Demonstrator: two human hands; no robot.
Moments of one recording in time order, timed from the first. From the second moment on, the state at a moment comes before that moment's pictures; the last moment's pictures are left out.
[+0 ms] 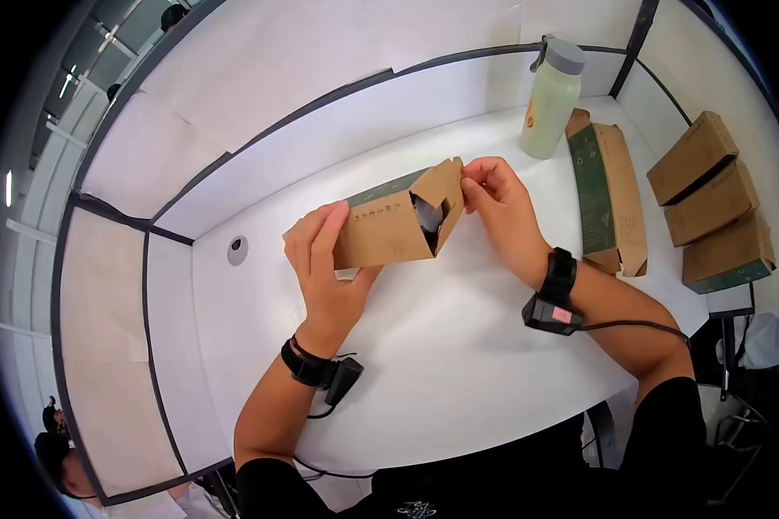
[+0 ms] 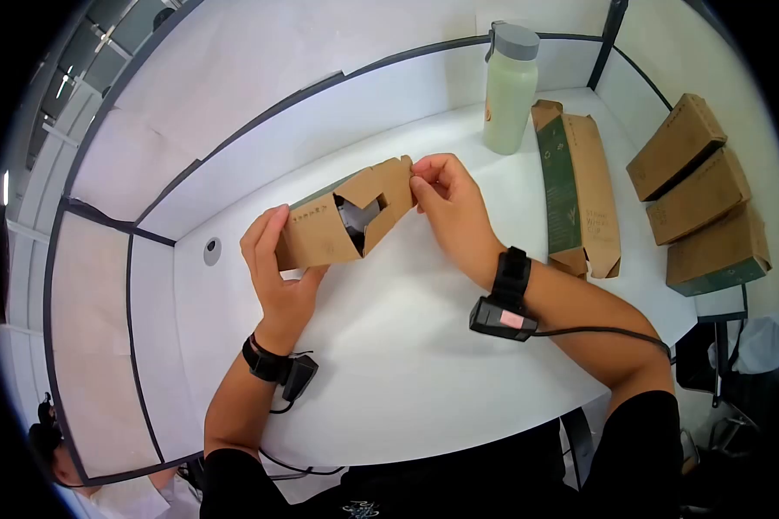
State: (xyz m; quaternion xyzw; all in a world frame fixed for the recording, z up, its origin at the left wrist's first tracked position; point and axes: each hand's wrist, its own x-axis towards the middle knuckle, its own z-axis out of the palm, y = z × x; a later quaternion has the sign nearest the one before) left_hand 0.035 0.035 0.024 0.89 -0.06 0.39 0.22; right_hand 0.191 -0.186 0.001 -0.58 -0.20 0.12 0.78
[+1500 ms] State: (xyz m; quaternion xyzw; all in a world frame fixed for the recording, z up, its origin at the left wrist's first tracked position) left_hand 0.039 0.031 0.022 0.89 0.00 0.40 0.22; right_hand 0.158 -0.186 0.008 -0.63 -0.41 0.06 0.66
